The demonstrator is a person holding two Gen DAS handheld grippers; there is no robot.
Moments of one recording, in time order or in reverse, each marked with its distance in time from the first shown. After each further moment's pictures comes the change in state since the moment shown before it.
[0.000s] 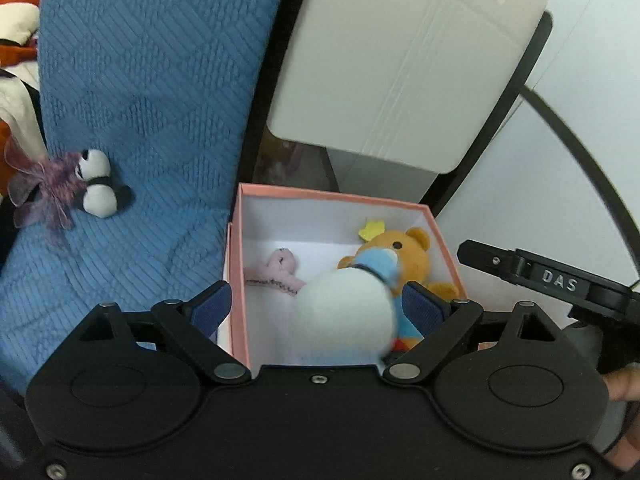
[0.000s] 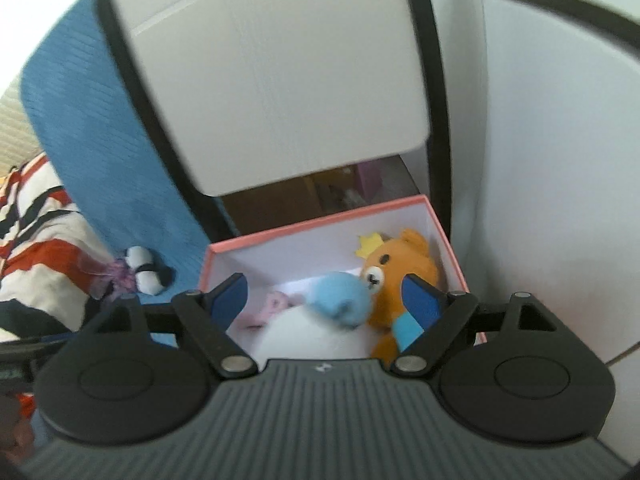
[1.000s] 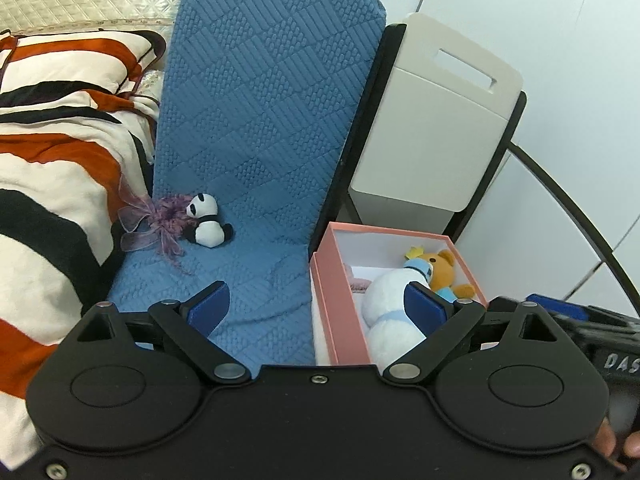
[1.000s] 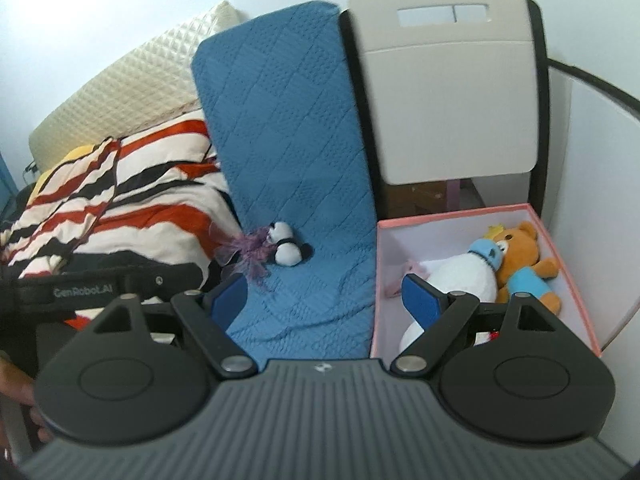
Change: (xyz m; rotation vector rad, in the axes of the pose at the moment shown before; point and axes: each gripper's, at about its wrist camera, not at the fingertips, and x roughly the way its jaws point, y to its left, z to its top) left arm -0.207 0.108 -0.058 0.023 -0.190 0.025; right arm -0.145 0.169 -0.090 -0.147 -0.093 0.155
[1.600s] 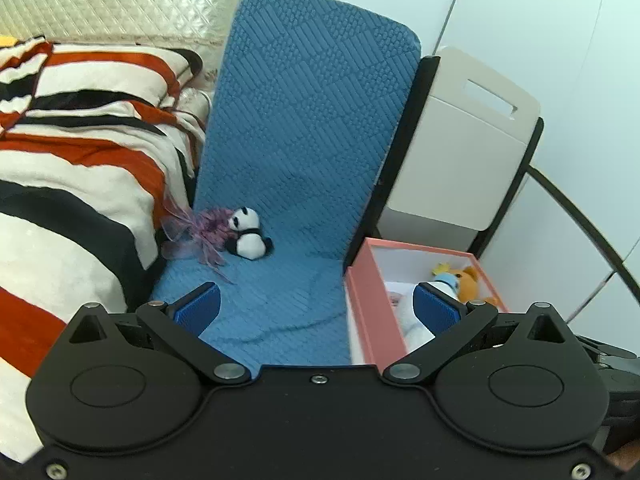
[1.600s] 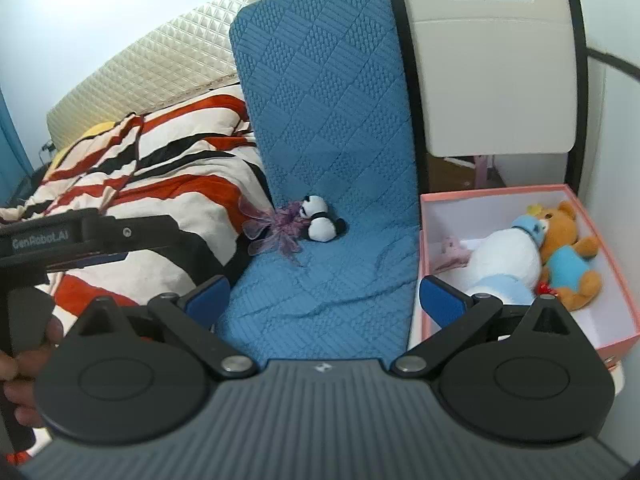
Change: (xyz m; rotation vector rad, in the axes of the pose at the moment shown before) left arm -0.040 0.050 -0.020 -0.021 -0.090 0.059; right arm 0.023 0.040 -0.039 -0.025 0.018 0.052
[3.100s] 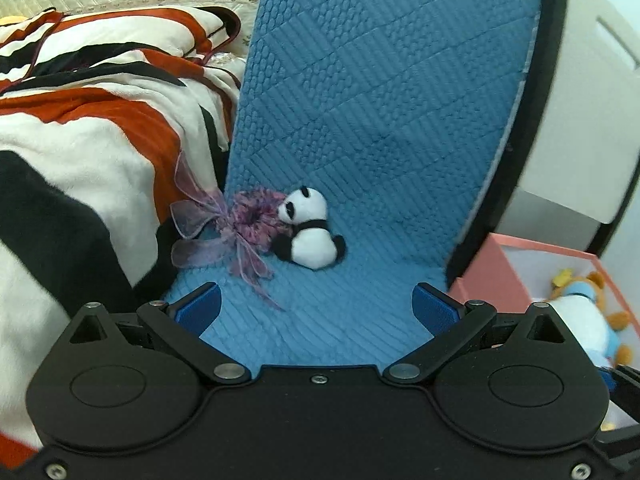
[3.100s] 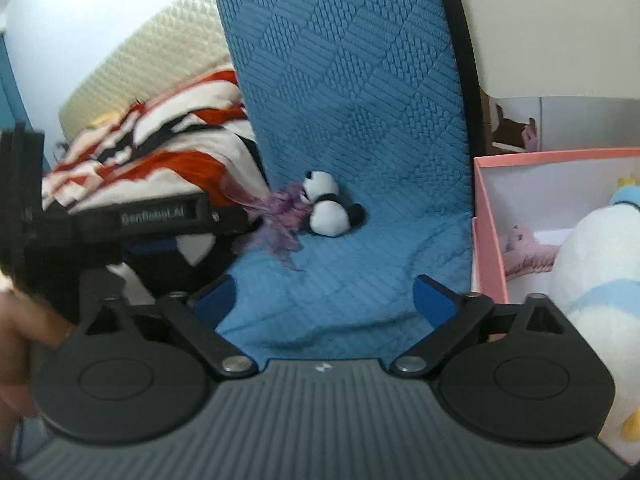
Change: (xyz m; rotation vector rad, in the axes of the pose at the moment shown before) left arm 0.250 0.076 -0.024 -0.002 0.001 0.142; right arm 0.191 -0.038 -0.040 -0.025 -0.016 0.092
